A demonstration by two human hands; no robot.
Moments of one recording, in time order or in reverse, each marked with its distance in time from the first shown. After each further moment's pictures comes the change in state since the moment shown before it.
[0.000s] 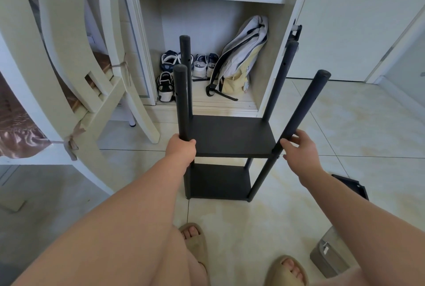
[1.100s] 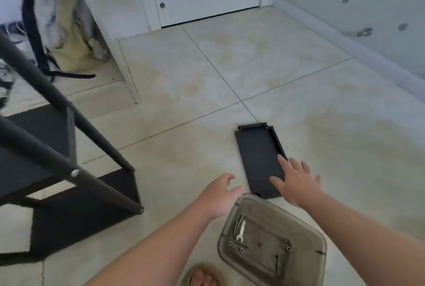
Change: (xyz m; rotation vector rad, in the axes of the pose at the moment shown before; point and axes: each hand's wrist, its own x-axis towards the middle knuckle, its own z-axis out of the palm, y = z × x) left_hand -0.085 -0.118 0.457 0.709 -0.986 0.275; right_hand 0.097 0.337 -0.245 -0.987 -0.259 0.459
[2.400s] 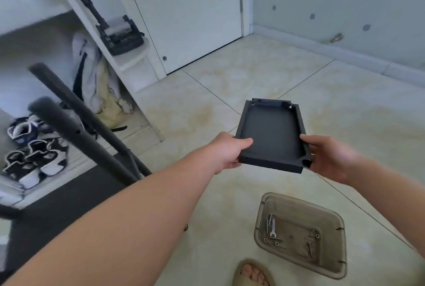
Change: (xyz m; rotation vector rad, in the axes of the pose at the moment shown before) left_hand -0.105 0.139 -0.100 -0.162 0.086 0.036; right_hand -0.109 0.001 -0.104 1.819 -0.111 -0.048
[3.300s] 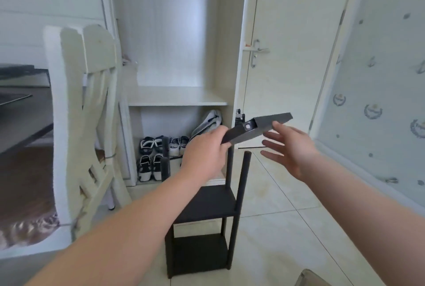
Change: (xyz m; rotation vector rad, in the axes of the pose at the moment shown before) left_hand -0.412 -0.022 -0.215 0.727 1.103 0.799; right_hand -0.342 -0.078 0.342 -0.214 -0.300 -0.485
